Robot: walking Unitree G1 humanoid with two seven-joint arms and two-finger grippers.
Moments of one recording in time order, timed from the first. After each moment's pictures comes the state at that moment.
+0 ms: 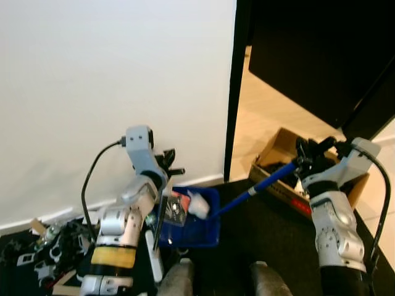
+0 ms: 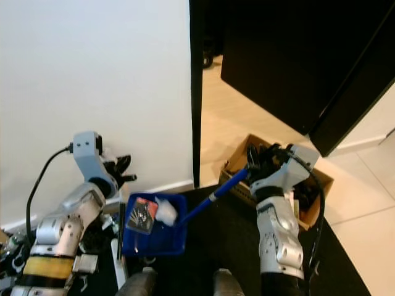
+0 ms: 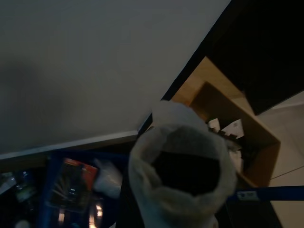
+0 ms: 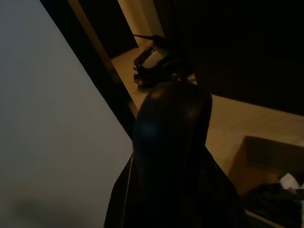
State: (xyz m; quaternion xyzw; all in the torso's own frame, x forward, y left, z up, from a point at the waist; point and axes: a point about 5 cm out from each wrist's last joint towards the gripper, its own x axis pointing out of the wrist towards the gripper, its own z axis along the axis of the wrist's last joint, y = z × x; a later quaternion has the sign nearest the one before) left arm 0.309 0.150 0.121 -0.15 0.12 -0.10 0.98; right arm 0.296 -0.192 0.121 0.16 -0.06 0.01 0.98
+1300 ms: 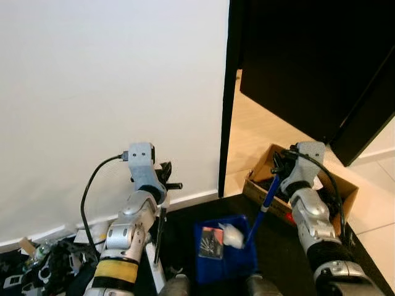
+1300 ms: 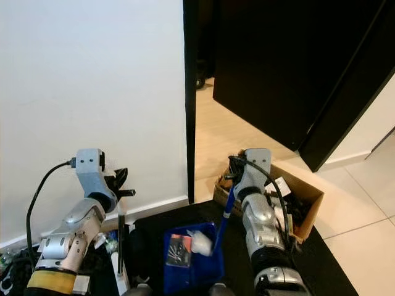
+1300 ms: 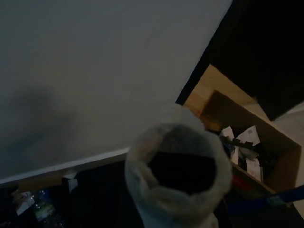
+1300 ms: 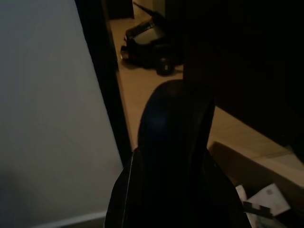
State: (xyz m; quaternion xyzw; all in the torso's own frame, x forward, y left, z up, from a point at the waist) left arm 0.298 0.153 0.095 -0.11 0.12 -0.08 0.98; right arm 0.335 -0.178 0.081 0.01 0.01 0.02 1.00
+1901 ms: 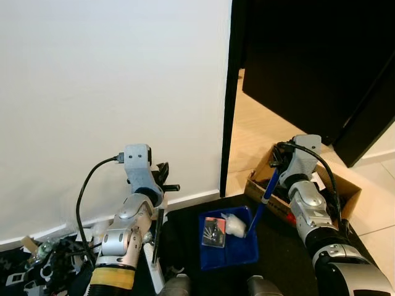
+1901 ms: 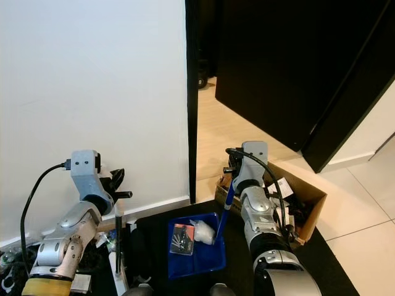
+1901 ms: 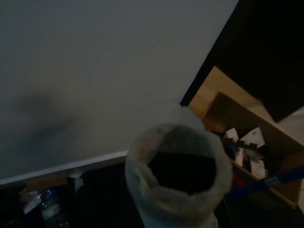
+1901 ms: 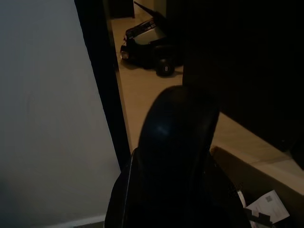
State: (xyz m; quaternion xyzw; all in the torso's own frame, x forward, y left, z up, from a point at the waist) left arm 0.288 0.159 0.100 -0.11 0.11 -0.08 0.98; right arm 0.347 -0.171 0.084 -0.01 0.02 0.03 1.00
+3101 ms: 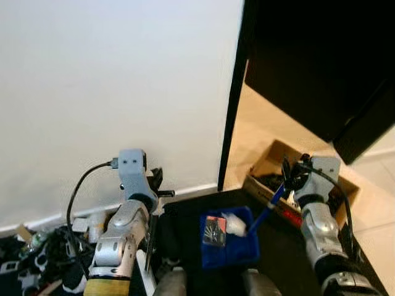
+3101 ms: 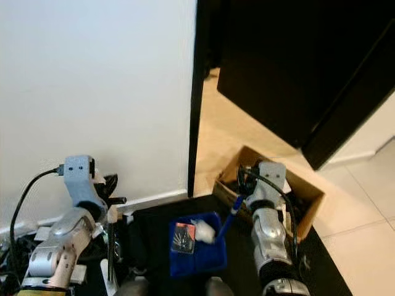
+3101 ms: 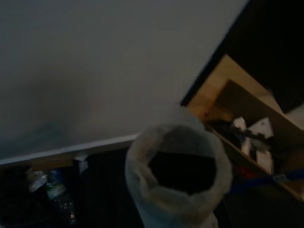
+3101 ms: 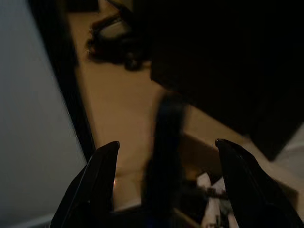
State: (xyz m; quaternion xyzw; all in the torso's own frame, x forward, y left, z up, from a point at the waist) left arm 0.278 0.160 0.094 -0.10 0.13 -0.06 0.98; right arm 0.291 -0.200 0.059 0.01 -0.04 -0.07 1.00
